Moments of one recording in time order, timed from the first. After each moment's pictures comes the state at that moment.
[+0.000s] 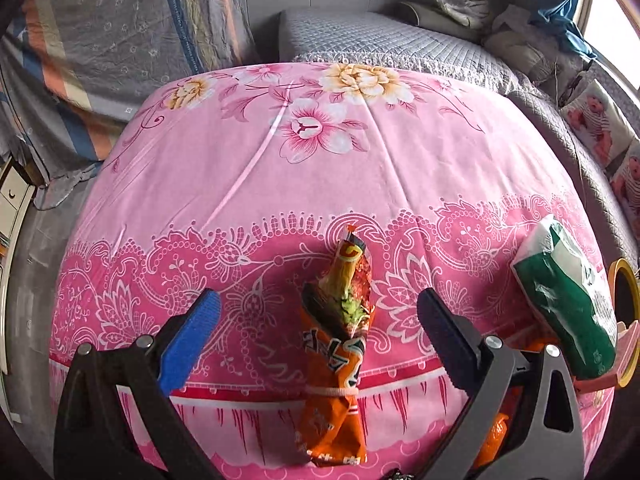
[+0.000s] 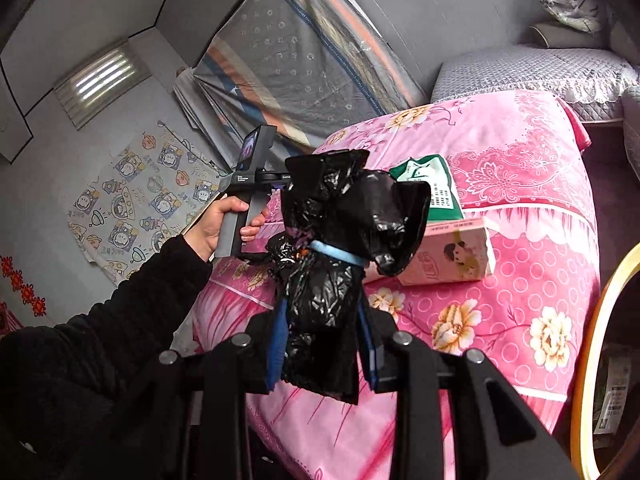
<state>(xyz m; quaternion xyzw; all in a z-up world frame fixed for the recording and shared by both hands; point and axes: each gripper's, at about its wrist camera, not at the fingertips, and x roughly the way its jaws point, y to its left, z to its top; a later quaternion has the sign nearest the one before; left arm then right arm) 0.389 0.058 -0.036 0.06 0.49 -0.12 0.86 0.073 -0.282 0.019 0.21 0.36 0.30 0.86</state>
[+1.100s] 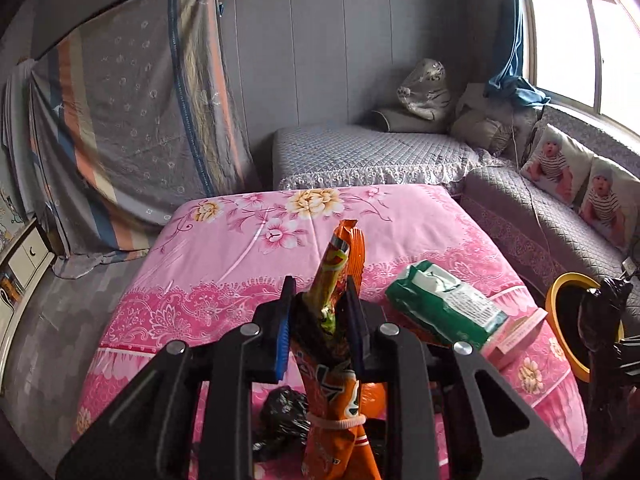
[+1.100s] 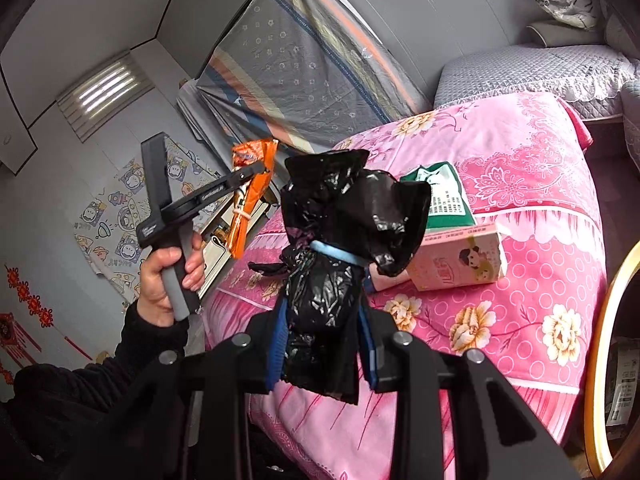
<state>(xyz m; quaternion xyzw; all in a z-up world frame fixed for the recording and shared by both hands) 0.198 0.021 0.083 0.06 0.28 -0.14 0.95 0.068 -0.278 0.038 0.23 0.34 0.31 0.86</state>
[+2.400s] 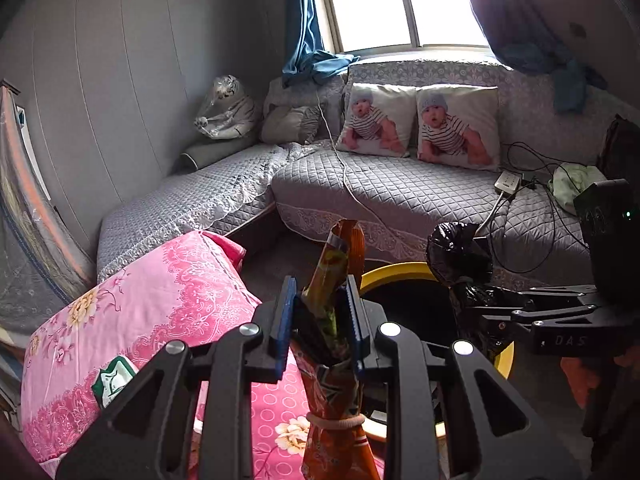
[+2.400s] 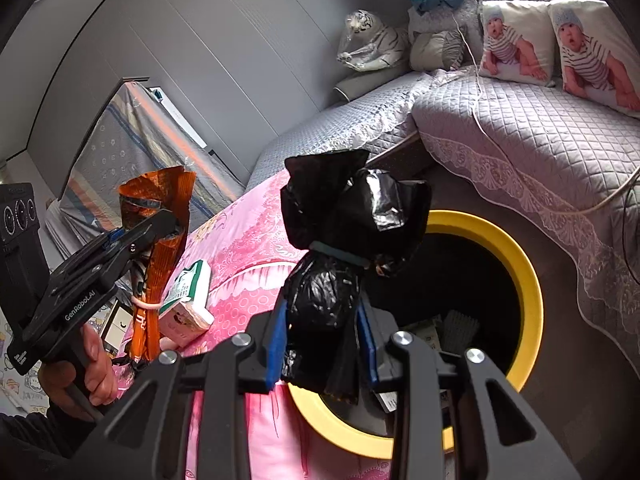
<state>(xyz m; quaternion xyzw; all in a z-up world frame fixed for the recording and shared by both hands) 0.087 -0.340 0.056 0.20 0.22 -0.40 0.87 -0.018 -0.519 -0.030 0.32 0.29 -0.01 0.90</state>
